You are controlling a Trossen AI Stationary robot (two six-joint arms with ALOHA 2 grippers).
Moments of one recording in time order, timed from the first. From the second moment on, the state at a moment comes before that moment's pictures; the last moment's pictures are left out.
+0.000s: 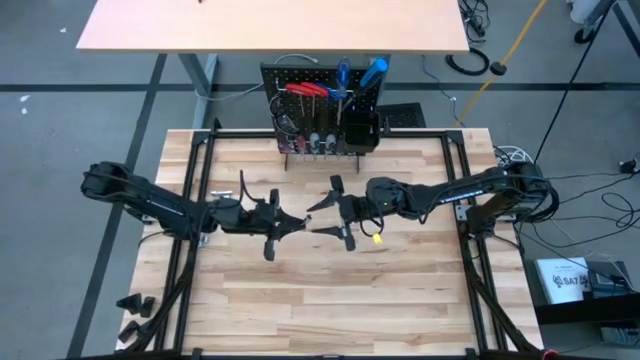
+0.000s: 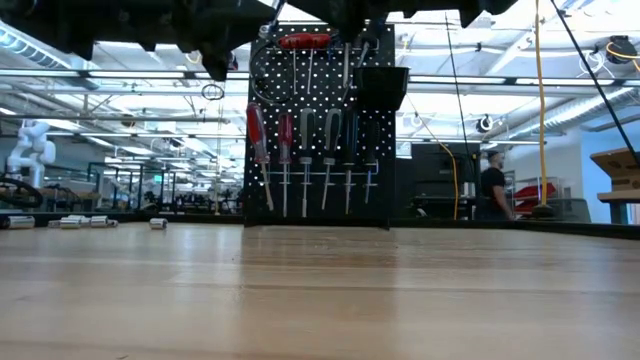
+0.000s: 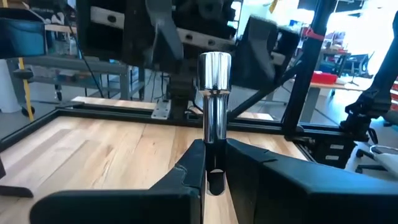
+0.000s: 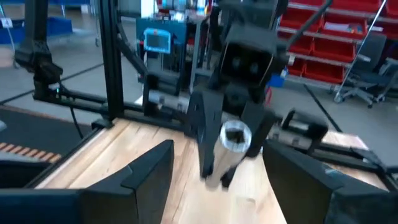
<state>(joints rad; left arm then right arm) -0.18 1.24 0.44 0.80 -0.12 -0.09 0.05 1.56 1.01 0.46 -0.14 -0.11</state>
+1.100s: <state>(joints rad) -0.18 1.28 0.45 0.81 -0.19 -0.07 0.04 1.57 1.01 0.48 -0.05 -0.16</state>
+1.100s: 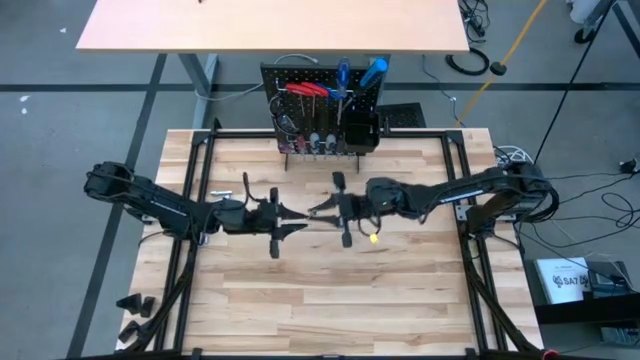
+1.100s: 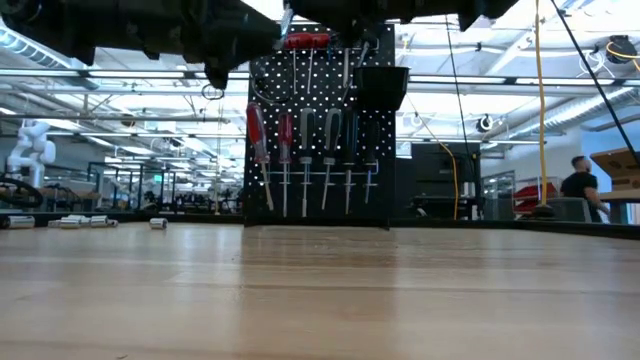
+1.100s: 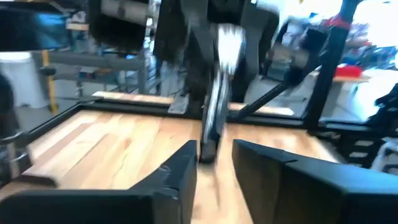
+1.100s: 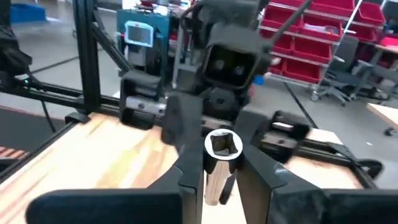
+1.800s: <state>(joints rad) -0.13 1.26 0.45 0.27 -0.89 -0.36 -0.23 1.24 1.01 0.17 0.55 -0.10</state>
